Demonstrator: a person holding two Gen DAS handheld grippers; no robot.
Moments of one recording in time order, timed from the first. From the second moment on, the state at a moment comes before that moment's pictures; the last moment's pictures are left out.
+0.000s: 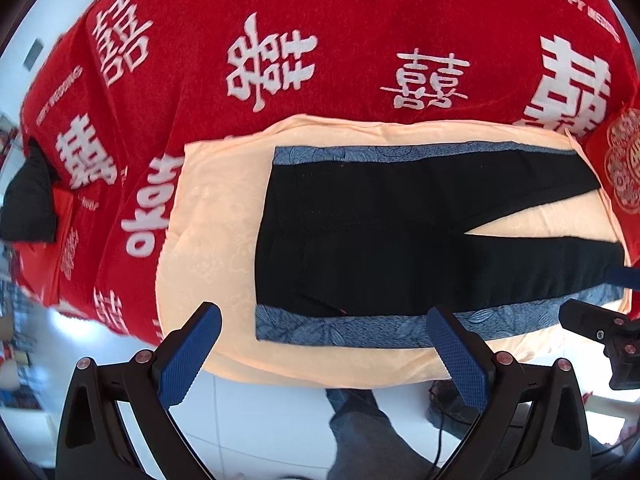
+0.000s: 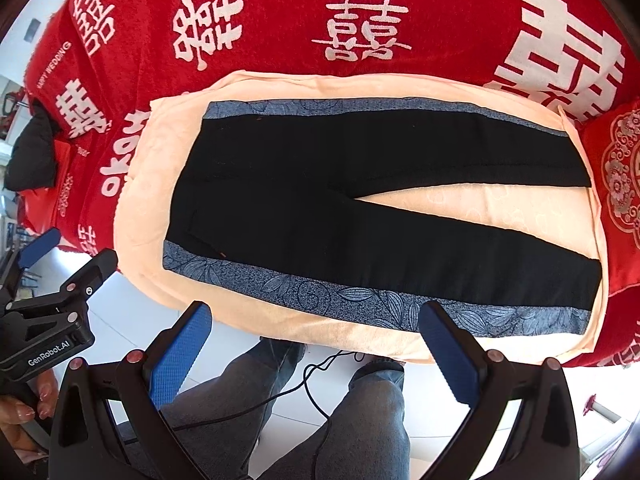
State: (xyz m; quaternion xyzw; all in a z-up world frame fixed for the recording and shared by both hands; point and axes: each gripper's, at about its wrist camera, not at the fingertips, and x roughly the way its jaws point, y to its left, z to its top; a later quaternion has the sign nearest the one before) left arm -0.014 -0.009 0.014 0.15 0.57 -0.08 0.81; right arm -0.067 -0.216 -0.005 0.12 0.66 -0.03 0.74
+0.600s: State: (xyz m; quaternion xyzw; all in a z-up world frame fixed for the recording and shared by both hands) left arm -0.033 0.021 -0.038 0.04 0.63 -0.05 0.77; right arm -0.087 -0.238 -0.063 0.19 0.68 0.00 0.71
